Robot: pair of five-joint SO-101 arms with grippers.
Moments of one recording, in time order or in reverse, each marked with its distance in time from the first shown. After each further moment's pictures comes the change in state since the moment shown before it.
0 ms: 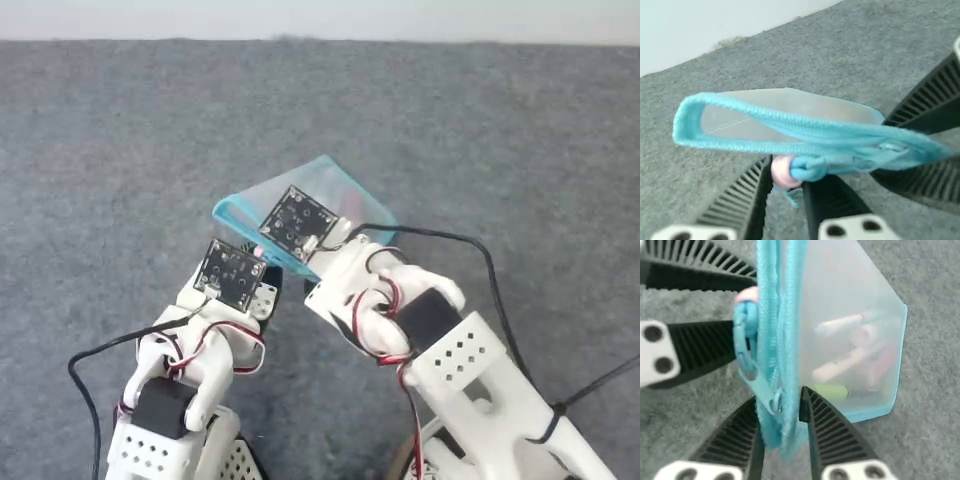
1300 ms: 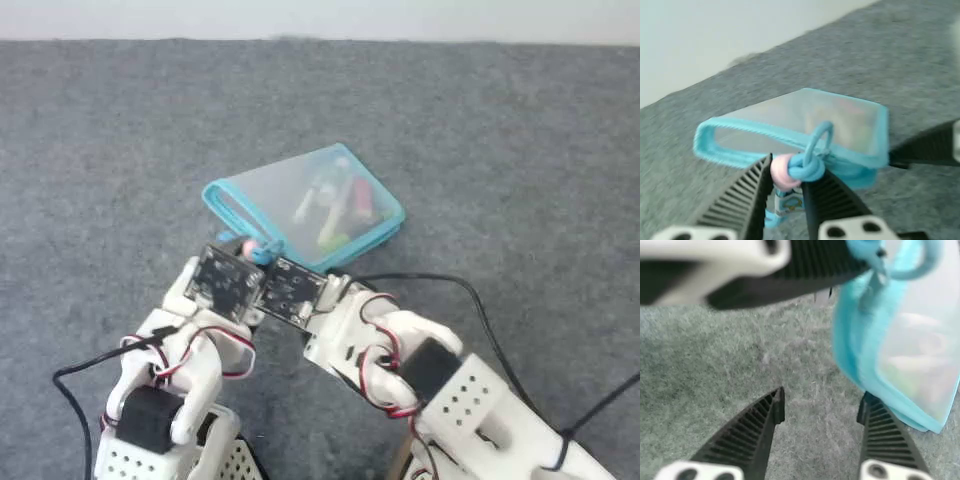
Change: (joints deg) left arm 0.4 -0.2 -7.1 6.2 -4.2; right arm -9.6 -16.2 17.1 -5.5 1.4
